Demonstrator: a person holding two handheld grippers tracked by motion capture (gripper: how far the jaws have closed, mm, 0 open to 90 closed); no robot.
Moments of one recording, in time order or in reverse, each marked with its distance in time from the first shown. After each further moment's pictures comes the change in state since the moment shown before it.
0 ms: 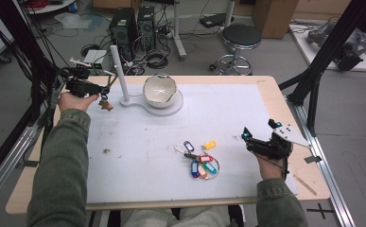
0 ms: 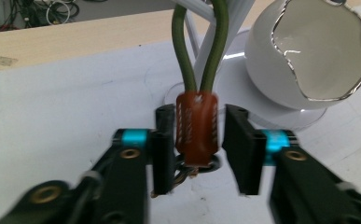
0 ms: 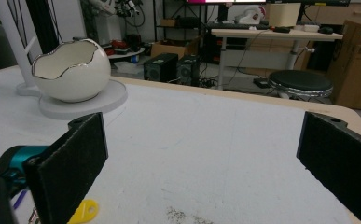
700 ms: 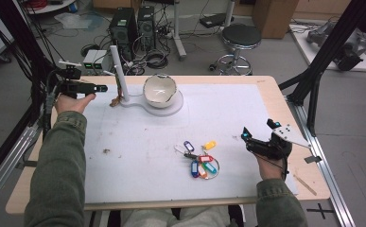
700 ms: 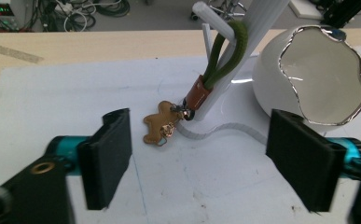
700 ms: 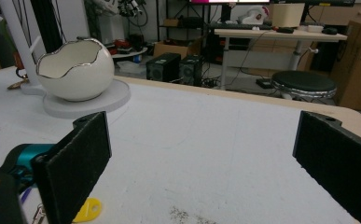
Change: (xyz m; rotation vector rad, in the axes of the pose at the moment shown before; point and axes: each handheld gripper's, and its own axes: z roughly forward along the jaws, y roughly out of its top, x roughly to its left) left arm 0.005 -0.009 -0.015 -0.097 0.051 -0.087; right arm 0.001 0.000 0.000 0.000 0.012 -0.006
